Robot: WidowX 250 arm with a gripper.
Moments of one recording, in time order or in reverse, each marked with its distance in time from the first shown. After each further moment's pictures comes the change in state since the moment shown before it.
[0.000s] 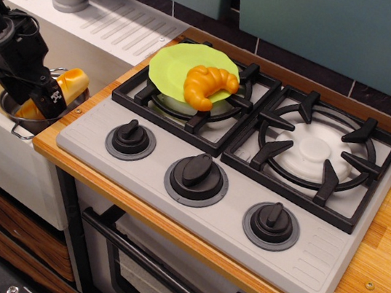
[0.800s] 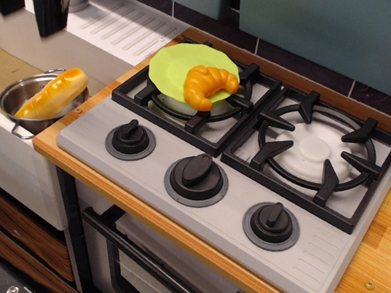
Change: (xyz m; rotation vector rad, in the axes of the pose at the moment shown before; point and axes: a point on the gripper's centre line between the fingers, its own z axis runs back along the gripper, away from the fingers) arm 0.043 -0.035 0.127 0.156 0.240 0.011
